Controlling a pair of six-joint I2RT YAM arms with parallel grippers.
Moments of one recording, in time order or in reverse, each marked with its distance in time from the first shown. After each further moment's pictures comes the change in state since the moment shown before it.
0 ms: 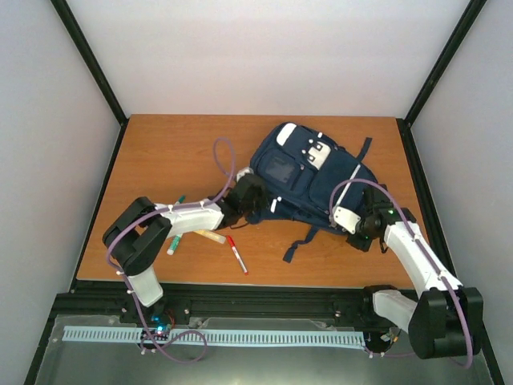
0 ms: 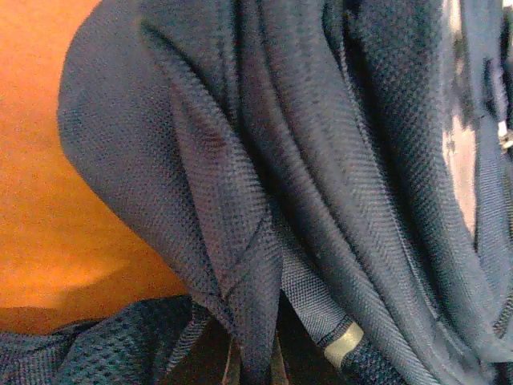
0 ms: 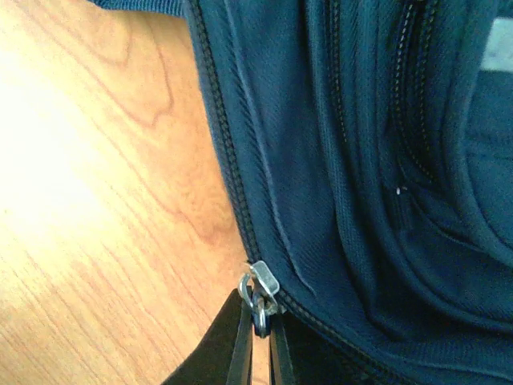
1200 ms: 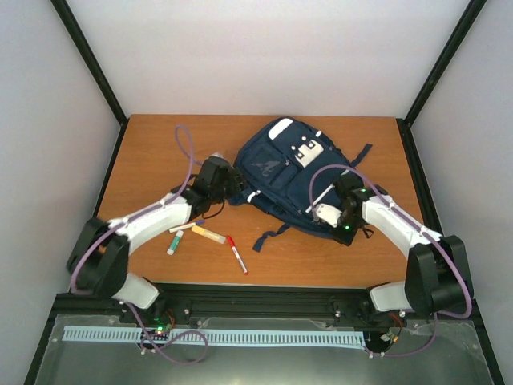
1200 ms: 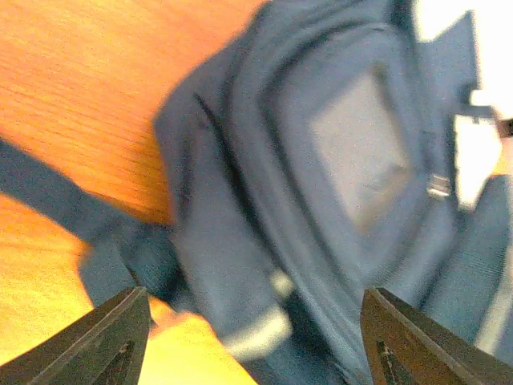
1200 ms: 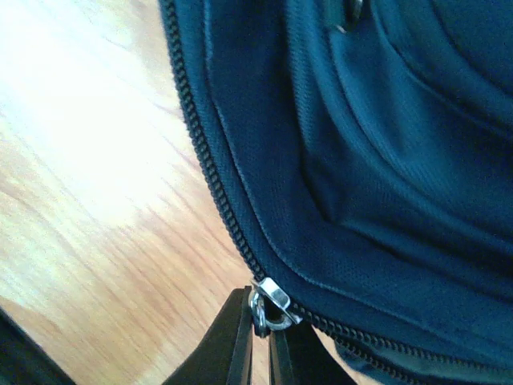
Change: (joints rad) left arm 0.246 -0.178 0.020 -0.222 0.126 0.151; right arm 0.189 0.290 0.190 -0.132 0.048 0.263
